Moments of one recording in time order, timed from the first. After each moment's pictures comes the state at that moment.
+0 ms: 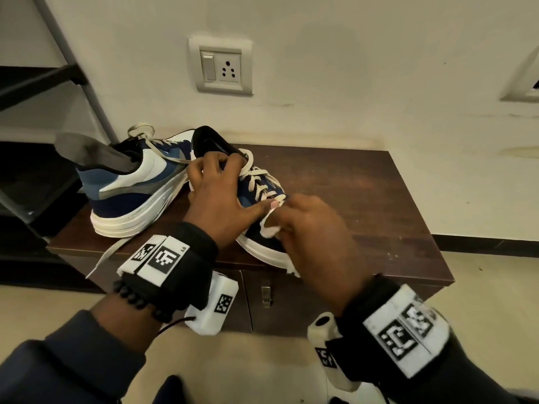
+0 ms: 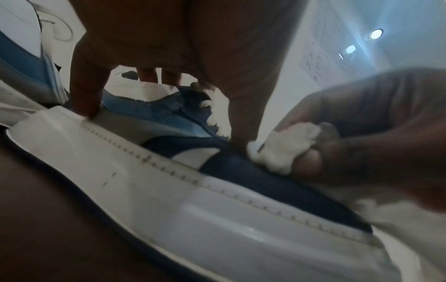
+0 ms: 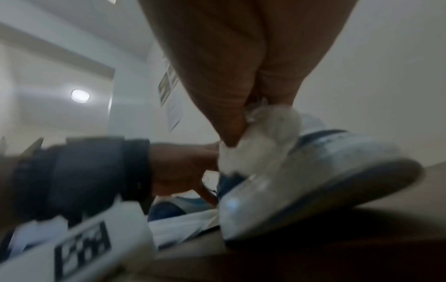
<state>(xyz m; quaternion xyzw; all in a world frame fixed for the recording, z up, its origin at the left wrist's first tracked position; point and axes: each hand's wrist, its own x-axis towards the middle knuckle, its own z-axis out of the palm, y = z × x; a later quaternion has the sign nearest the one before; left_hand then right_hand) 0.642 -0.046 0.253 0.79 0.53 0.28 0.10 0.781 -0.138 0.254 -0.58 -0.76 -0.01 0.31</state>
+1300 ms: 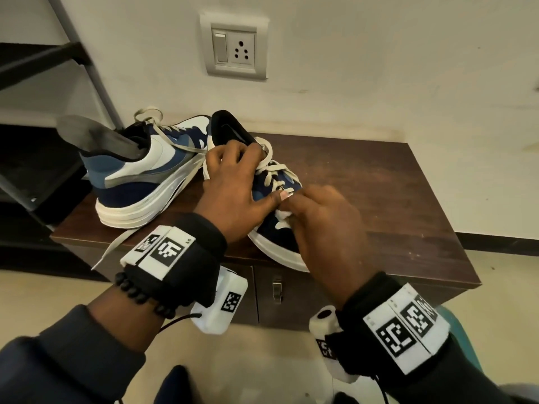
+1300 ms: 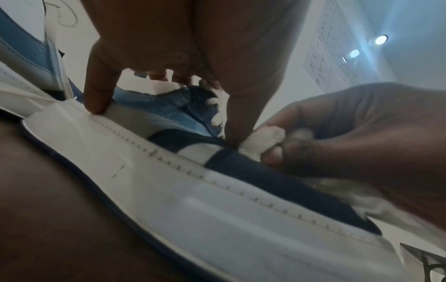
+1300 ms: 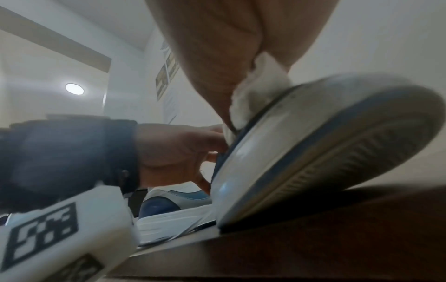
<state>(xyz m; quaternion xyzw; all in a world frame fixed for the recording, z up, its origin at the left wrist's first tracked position) 0.637 -0.039 0.251 0.82 0.48 0.28 0.13 0.785 -0.118 0.244 -0.62 -0.71 -0.04 0.31</state>
